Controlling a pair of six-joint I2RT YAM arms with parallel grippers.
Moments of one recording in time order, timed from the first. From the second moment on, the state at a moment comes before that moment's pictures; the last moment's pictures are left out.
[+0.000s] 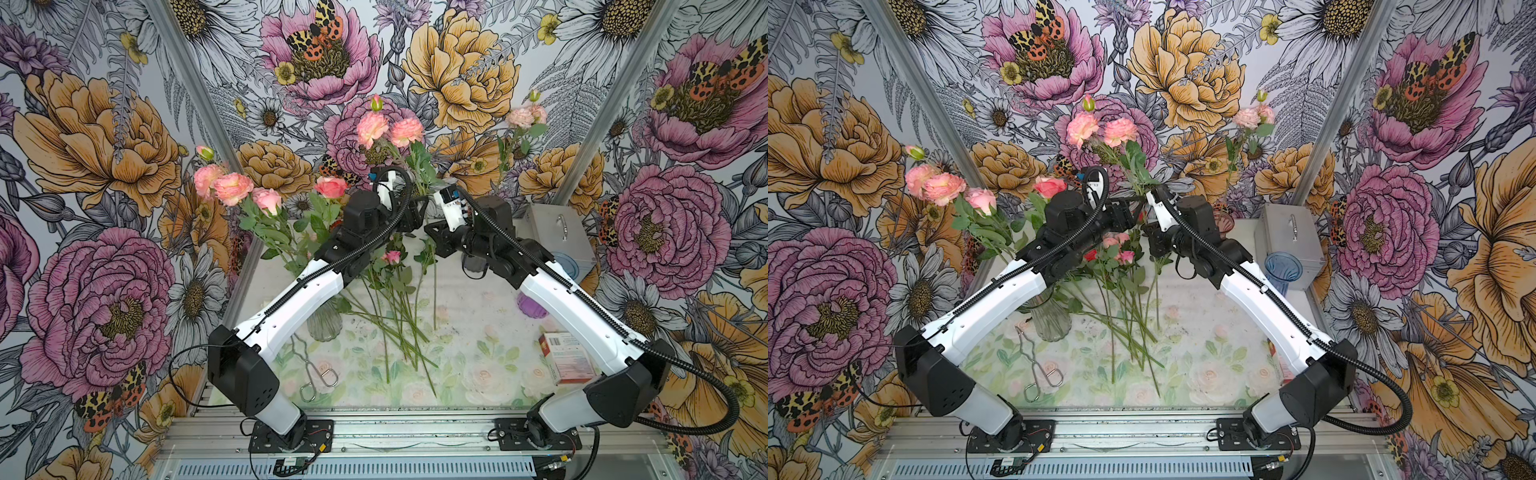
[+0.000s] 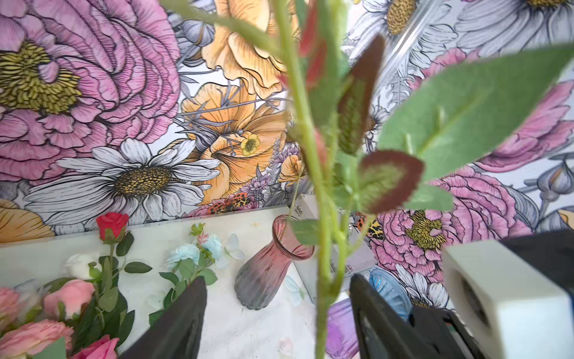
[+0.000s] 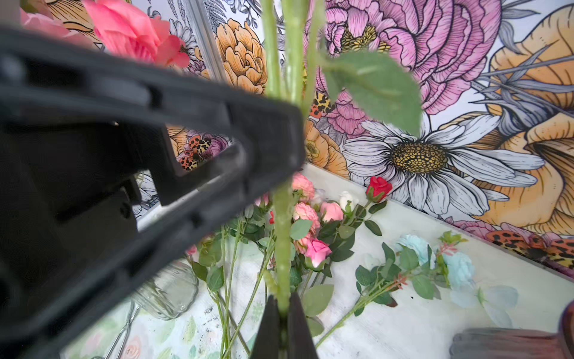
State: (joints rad) left arm -0.58 1.57 1.56 -0.10 0.06 -0.50; right arm 0.53 1.48 1.54 -0.46 -0.21 0.07
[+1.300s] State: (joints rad) left arm -0.55 1.50 1.49 -0.23 0.20 -0.37; right arm 0.12 1.60 1.65 0.19 0.08 -0.04
